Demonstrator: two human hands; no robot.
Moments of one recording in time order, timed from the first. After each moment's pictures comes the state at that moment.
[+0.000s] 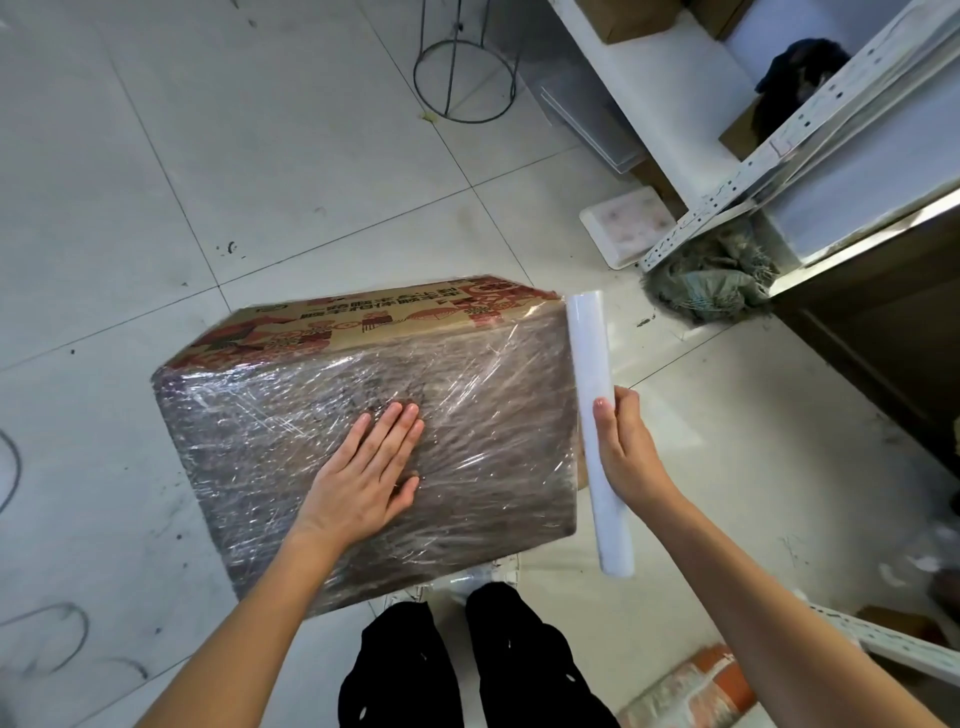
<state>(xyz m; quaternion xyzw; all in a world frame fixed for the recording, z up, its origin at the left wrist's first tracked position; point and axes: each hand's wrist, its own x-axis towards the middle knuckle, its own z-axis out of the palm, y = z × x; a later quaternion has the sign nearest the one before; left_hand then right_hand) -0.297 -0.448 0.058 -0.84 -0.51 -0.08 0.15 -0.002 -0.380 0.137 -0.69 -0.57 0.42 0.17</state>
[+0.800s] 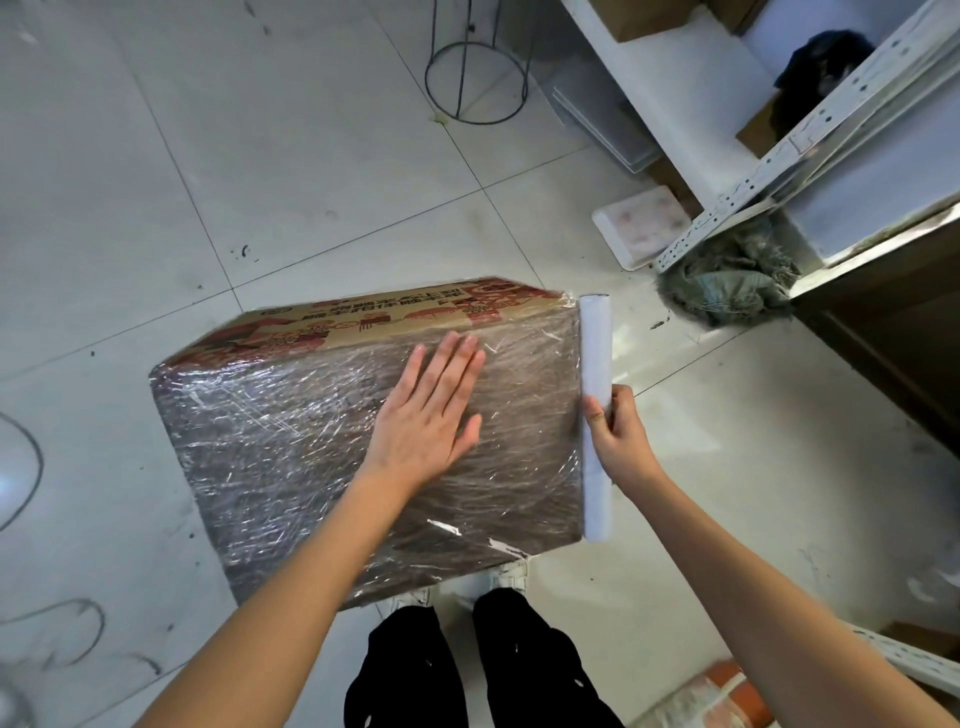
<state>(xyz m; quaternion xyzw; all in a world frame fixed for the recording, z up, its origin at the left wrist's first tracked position) -0.244 -0.378 0.091 -0.82 -0.55 -0.12 0.12 -0.002 -0.357 0.105 -0.69 -0.53 0.44 0.21</state>
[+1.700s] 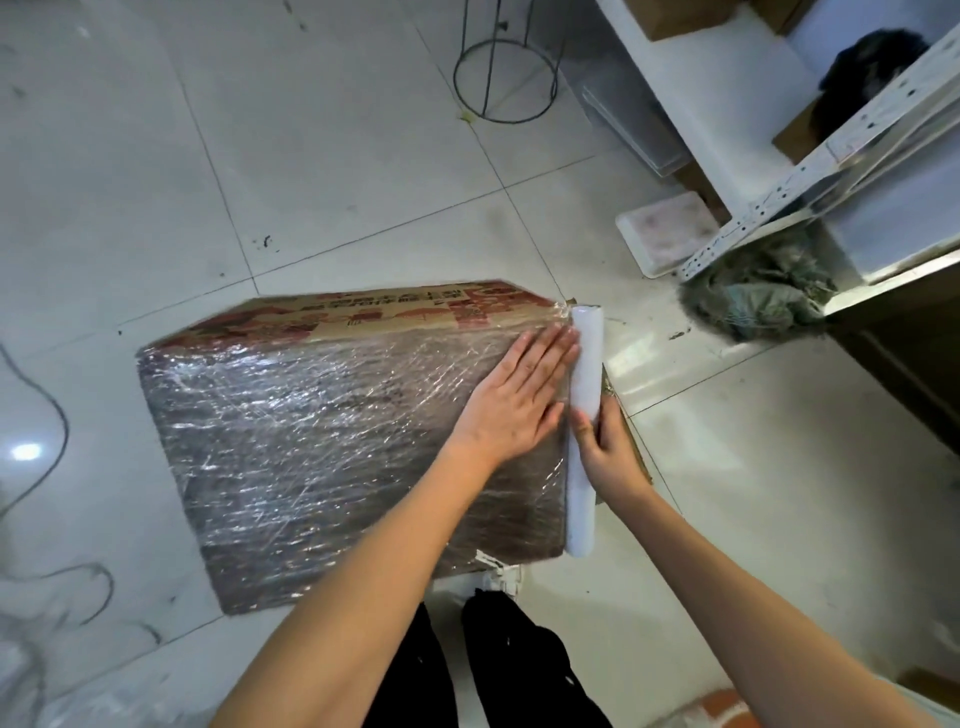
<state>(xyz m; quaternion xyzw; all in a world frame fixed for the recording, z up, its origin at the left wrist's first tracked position) -0.145 -0.332 0.087 -0.84 -0.51 -0.12 0.11 0.009 -0.352 0.097 -0.63 -0.56 0.49 0.24</state>
